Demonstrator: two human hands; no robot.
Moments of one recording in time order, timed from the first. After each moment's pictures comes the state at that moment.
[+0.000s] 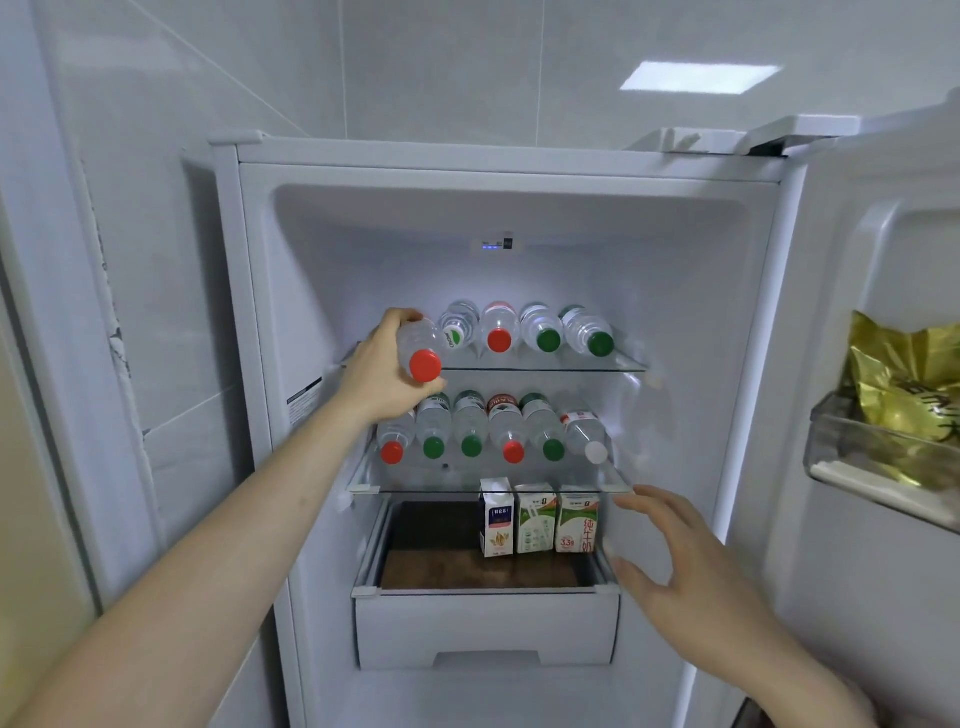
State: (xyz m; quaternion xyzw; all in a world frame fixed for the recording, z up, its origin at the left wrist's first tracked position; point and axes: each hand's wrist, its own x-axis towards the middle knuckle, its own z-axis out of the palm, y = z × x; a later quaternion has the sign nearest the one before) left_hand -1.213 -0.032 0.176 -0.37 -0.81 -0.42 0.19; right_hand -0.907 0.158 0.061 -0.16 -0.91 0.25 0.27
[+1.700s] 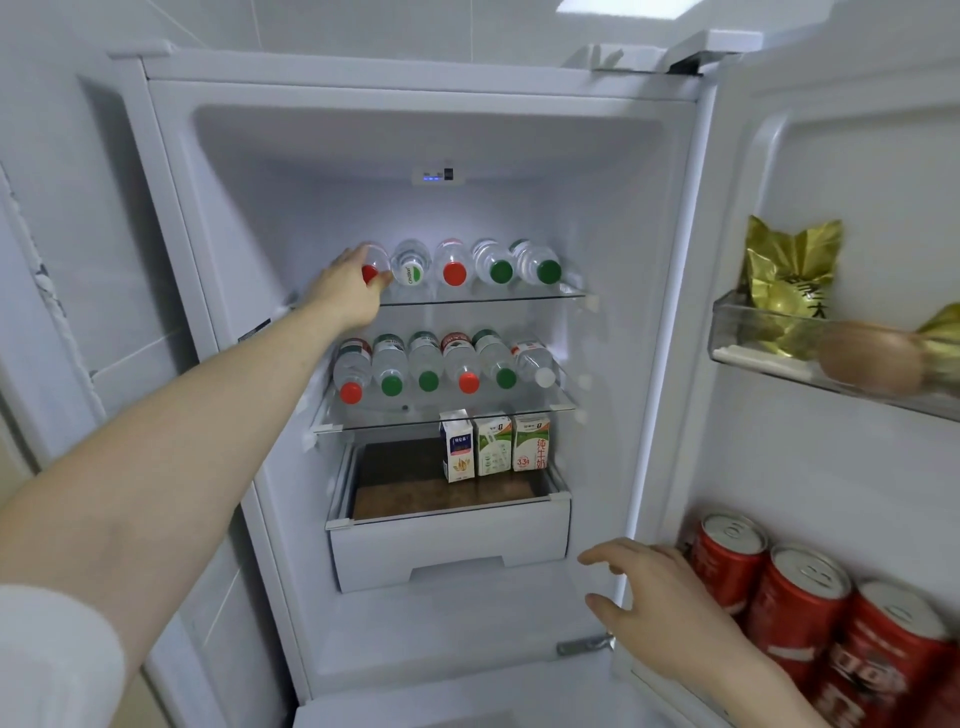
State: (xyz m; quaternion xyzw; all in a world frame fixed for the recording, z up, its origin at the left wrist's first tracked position) left_hand -1.248 0.003 0.194 -0.35 -0.88 -0.29 0.17; right_hand -0.841 0.132 -0.021 -0.24 -0.95 0.18 0.10
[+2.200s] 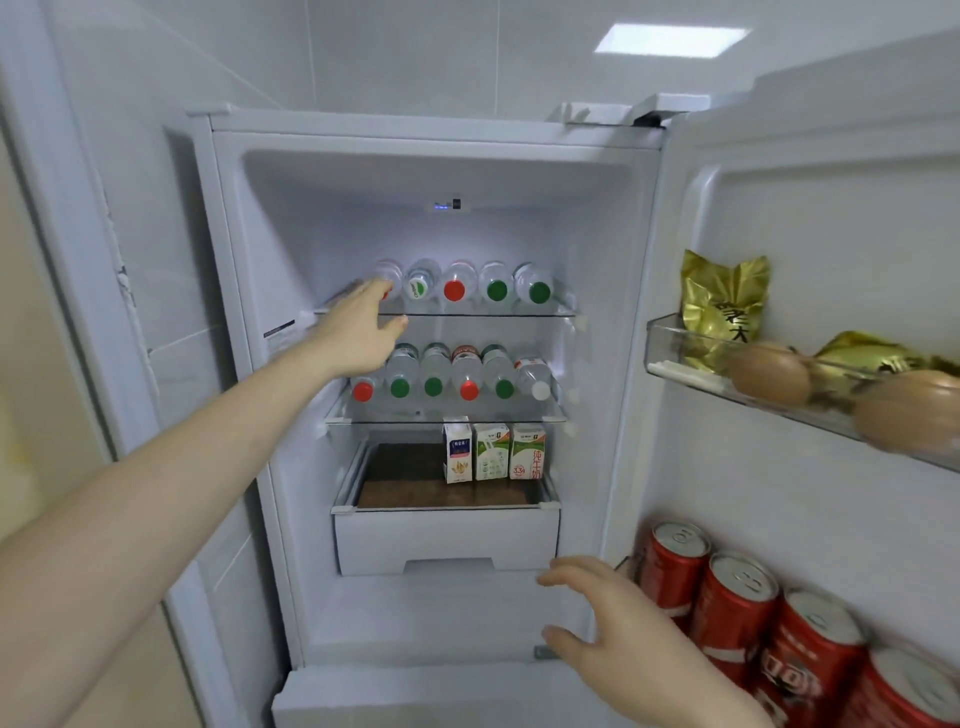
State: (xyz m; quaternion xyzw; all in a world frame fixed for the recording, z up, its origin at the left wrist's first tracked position) left_hand -1.113 -0.046 0.188 -0.35 -0.87 -0.30 0.17; right_hand -0.802 0.121 -0.012 -0.13 -0.95 0.25 0.11
